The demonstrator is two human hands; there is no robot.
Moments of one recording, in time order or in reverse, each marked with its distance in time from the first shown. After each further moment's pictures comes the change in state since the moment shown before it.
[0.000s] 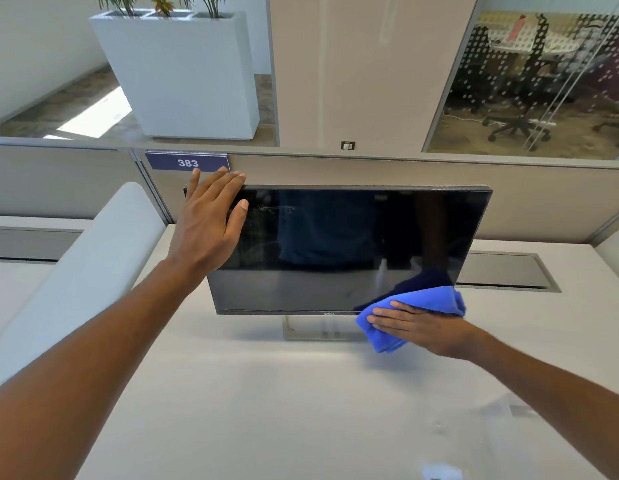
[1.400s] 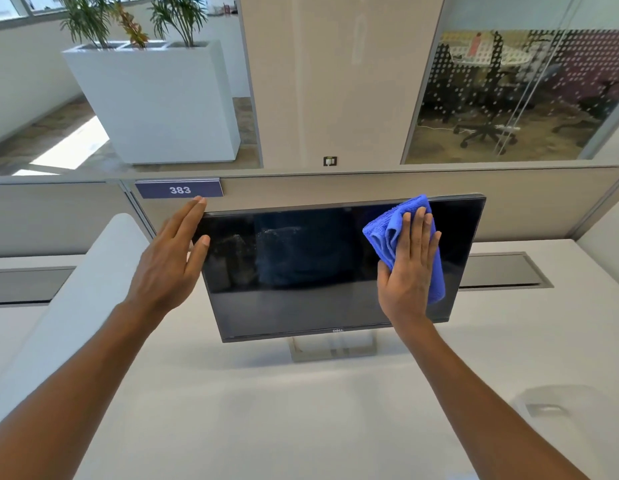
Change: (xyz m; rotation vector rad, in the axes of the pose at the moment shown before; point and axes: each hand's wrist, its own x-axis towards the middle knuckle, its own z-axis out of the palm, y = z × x) left_hand -0.018 -0.074 -0.012 -0.045 -0.032 -0.002; right_hand 0.137 0.032 -0.074 0.336 0.746 1.364
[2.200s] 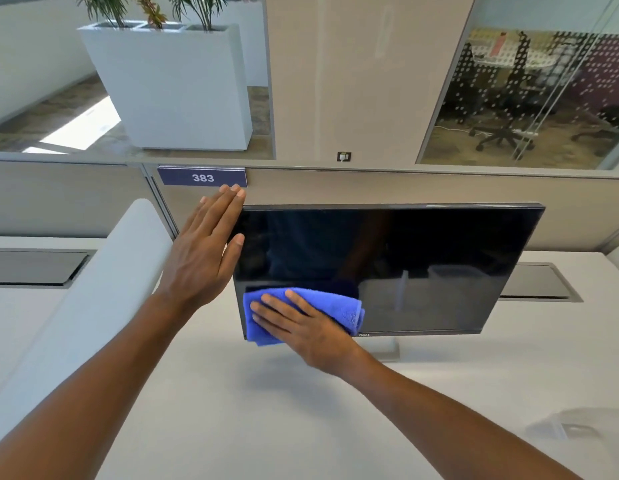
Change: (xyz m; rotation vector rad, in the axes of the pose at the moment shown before) left_hand 0.005 -0.027 0.014 0.073 0.078 0.249; right_hand -0.094 -0.129 0.083 -0.240 -0.451 -1.099
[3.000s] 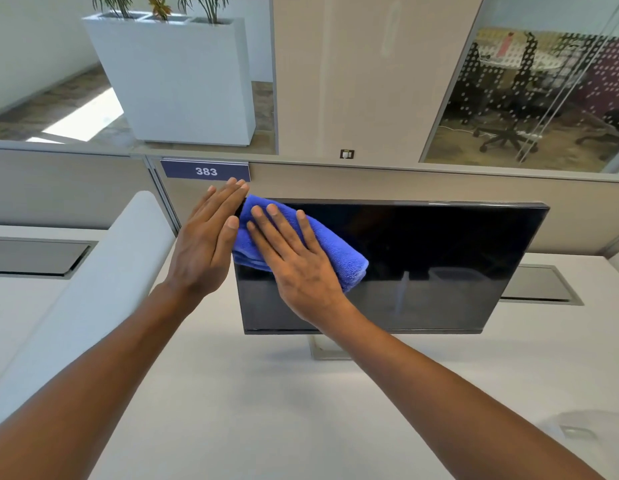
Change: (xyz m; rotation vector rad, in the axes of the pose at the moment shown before) left_hand 0.006 0.009 -0.002 -0.273 0.136 -0.045; right_hand 0.079 0.057 -0.061 0.191 0.276 0.377
